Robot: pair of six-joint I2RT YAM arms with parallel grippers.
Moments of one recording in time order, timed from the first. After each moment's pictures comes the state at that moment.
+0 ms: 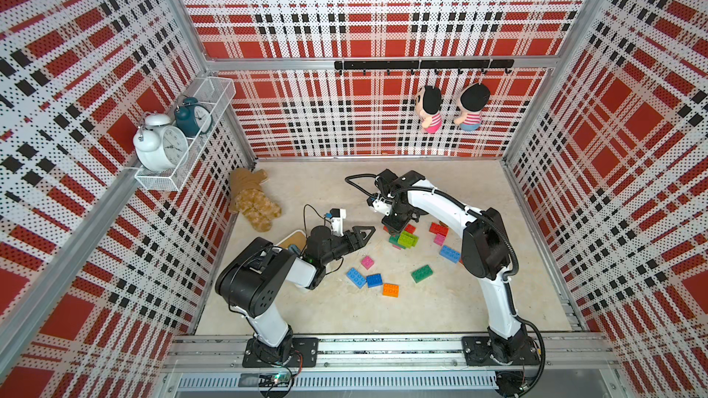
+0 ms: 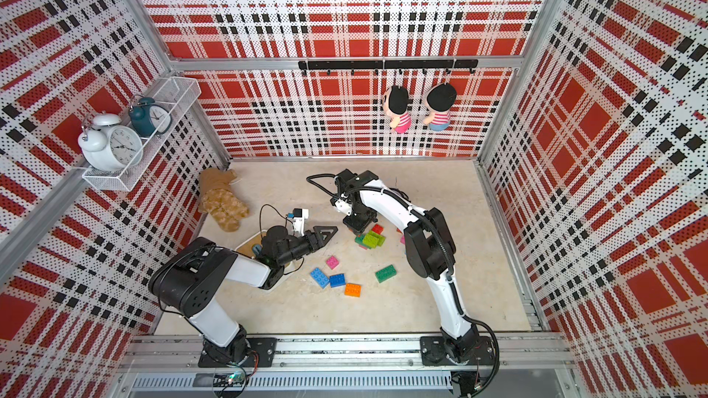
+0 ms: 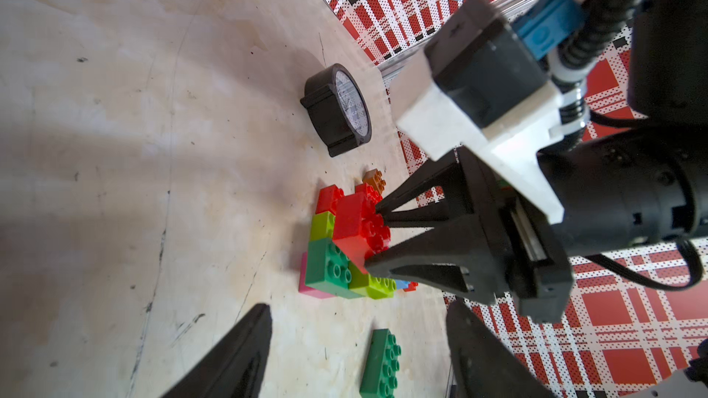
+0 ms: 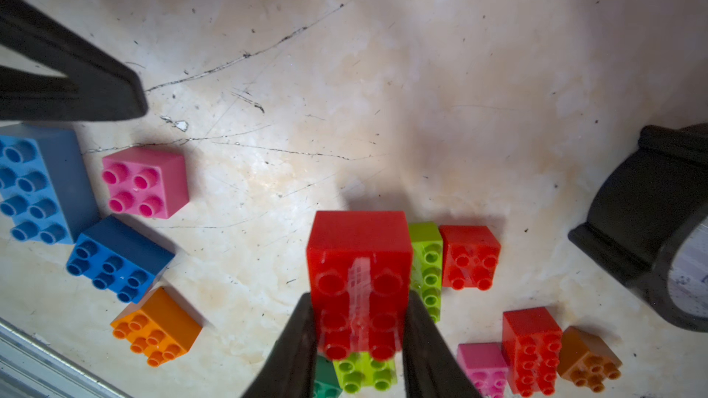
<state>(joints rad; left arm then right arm) -0.44 1.69 0.40 1.08 0.49 -0.97 0.67 2.17 1.94 -1.23 -0.03 -0.27</state>
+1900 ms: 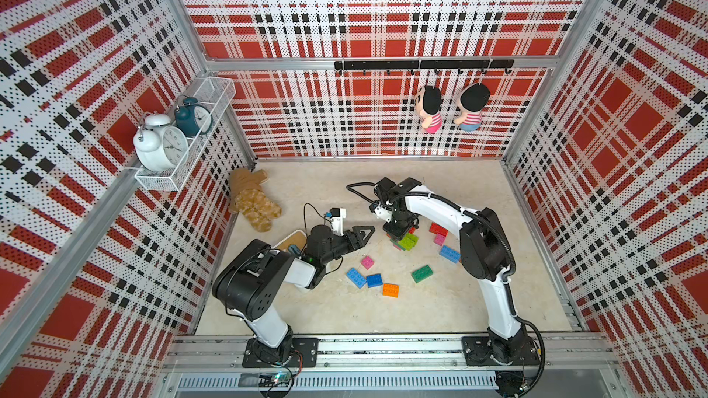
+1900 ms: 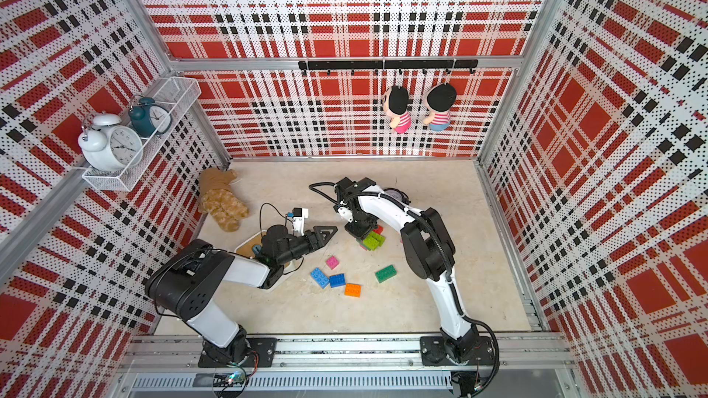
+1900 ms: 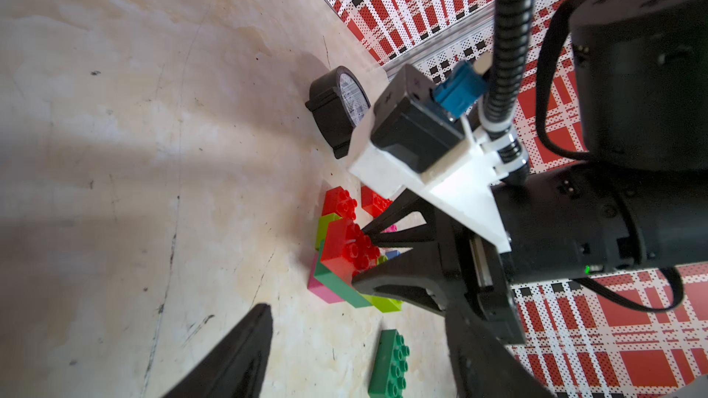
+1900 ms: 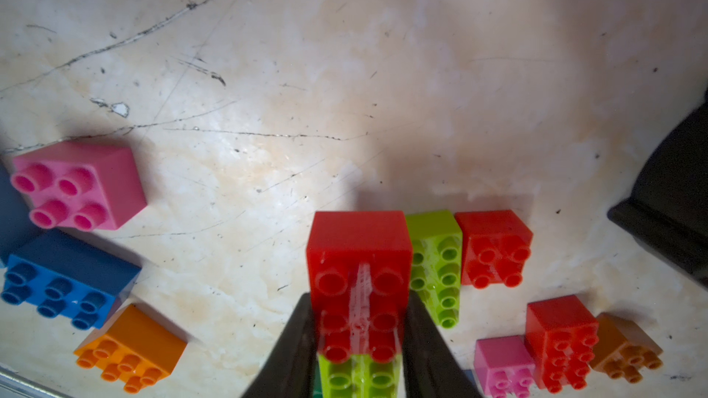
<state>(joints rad) -0.44 1.66 0.41 1.01 0.47 -0.92 0.67 2.17 1.84 -1.20 0.03 -0.20</state>
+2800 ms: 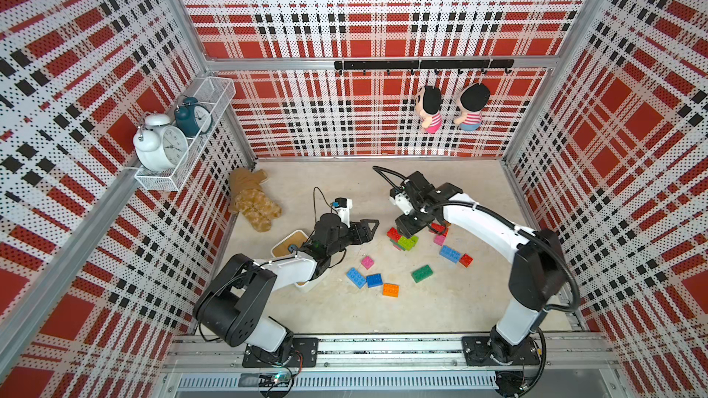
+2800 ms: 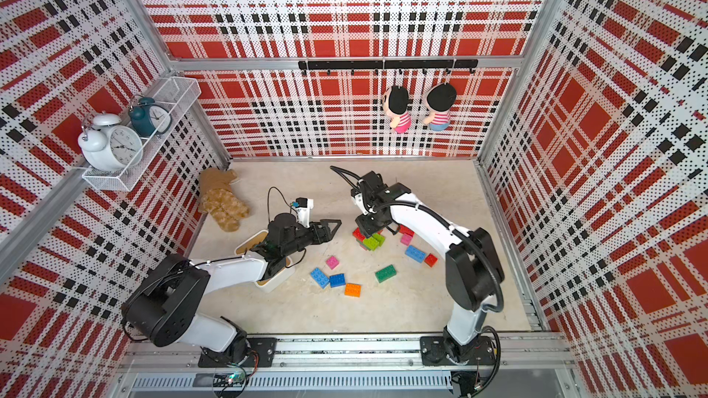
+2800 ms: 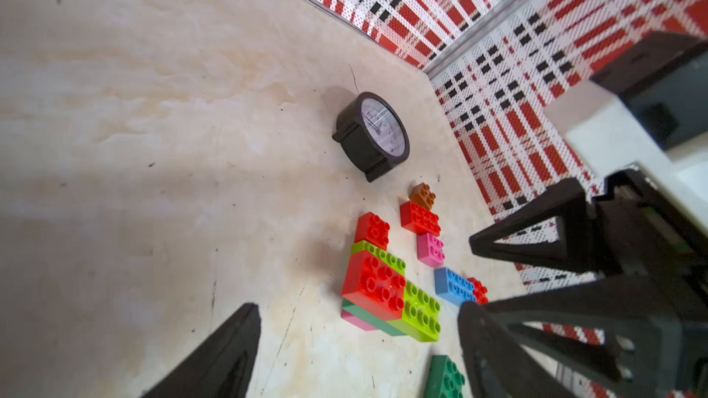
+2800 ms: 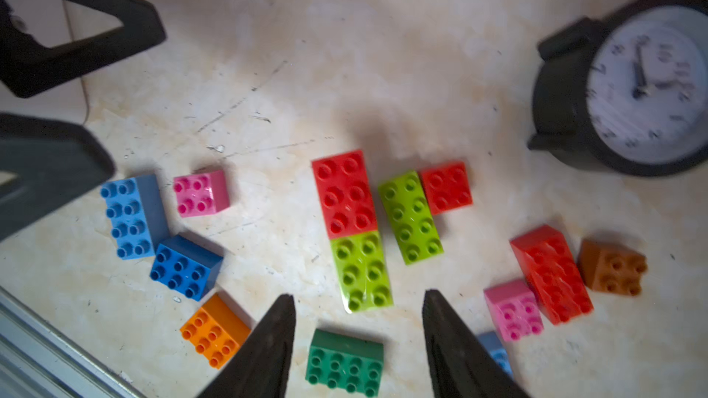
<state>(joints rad) -0.55 1.50 0.60 0.55 0.25 -0.65 0.57 1.69 1.40 -0.88 -0.07 0.01</state>
